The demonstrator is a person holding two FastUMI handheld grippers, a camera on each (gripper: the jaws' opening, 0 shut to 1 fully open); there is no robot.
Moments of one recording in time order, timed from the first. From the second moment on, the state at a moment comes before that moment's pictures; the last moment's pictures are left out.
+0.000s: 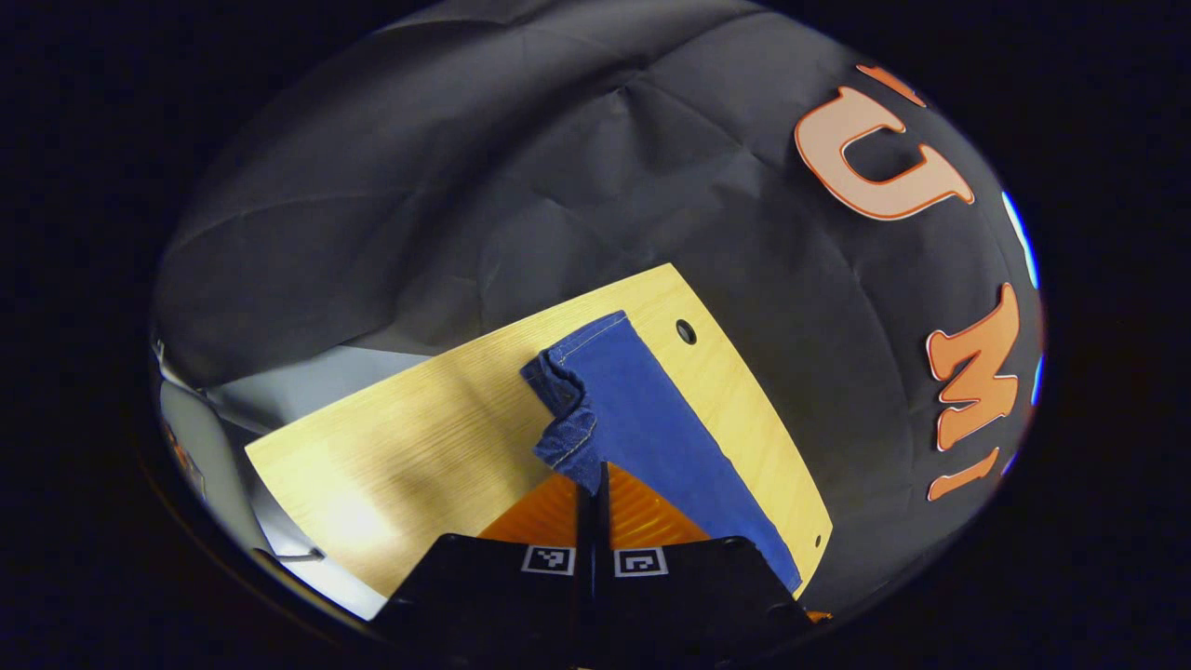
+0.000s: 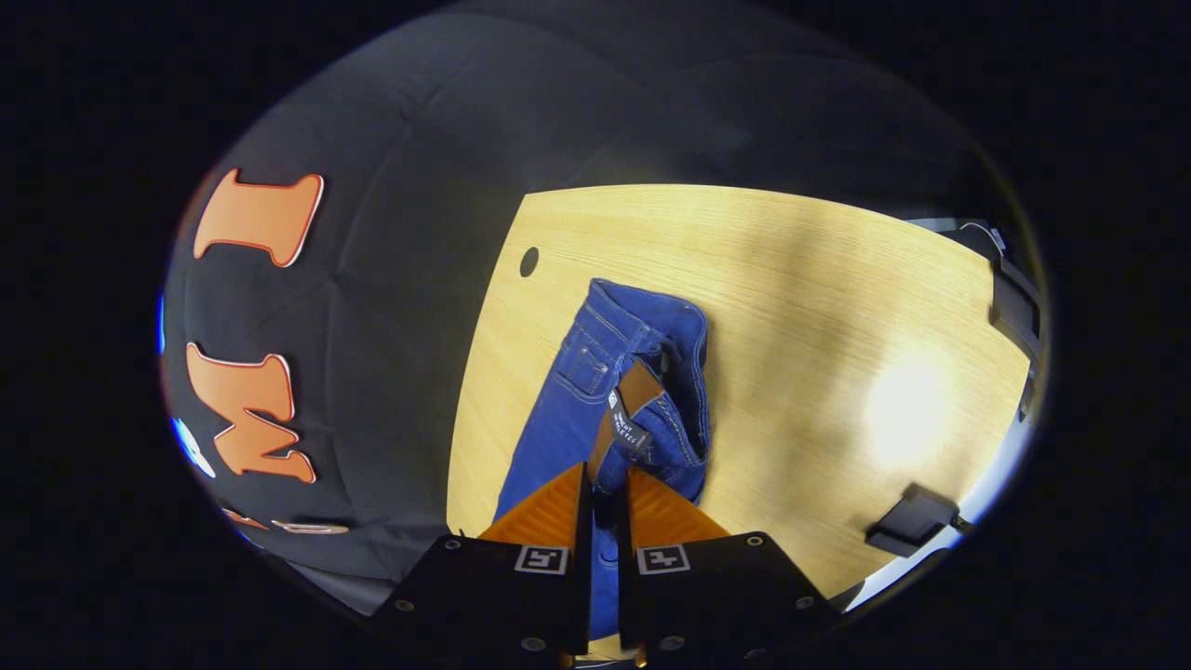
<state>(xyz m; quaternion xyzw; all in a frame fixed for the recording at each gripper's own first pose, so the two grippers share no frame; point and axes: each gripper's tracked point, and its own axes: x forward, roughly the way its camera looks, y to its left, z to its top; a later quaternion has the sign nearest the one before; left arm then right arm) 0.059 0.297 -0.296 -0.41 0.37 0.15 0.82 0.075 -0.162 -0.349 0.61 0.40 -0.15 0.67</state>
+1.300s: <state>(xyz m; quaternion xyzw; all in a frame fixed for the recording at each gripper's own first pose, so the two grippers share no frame) 0.238 0.309 -0.363 -0.29 0.52 0.15 0.79 0.241 -0.171 -0.416 0.60 0.48 -0.20 0.61</state>
